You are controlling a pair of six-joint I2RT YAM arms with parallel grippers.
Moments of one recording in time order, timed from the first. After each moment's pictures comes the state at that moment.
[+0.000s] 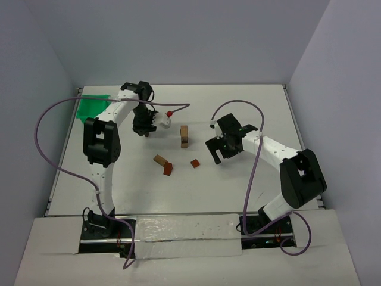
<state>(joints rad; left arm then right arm) -0.31 2.21 1.96 -1.28 0.14 1.40 0.46 1.53 1.00 -0.64 -0.01 -0.02</state>
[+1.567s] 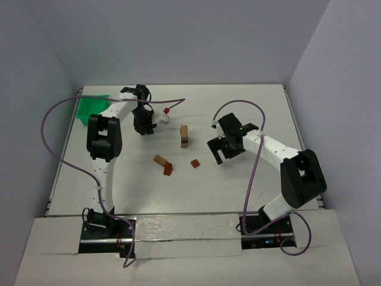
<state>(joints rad) -0.25 2.34 1.97 -1.14 0.18 1.27 0.45 1.53 1.01 -0.69 0.01 -0.01</state>
